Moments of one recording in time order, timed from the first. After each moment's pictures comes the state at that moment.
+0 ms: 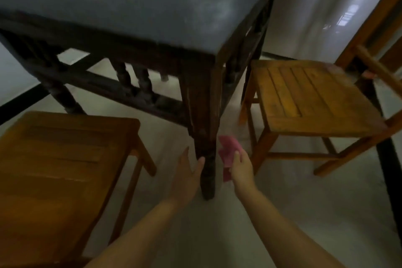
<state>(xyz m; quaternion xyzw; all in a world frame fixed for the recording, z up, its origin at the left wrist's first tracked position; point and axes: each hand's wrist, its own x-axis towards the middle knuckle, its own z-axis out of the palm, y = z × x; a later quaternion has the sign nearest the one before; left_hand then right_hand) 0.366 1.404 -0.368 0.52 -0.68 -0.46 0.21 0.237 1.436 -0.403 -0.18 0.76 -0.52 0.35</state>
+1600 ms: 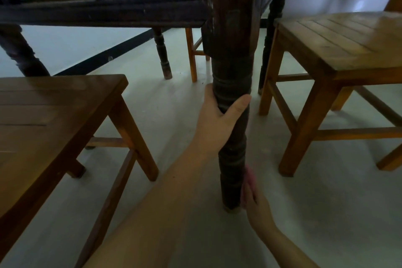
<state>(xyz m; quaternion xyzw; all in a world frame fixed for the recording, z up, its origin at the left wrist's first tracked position) 0.317 1.335 -0.472 0.35 -0.70 -0.46 0.42 0.260 1.435 -0.664 -0.30 0.72 -0.53 0.34</state>
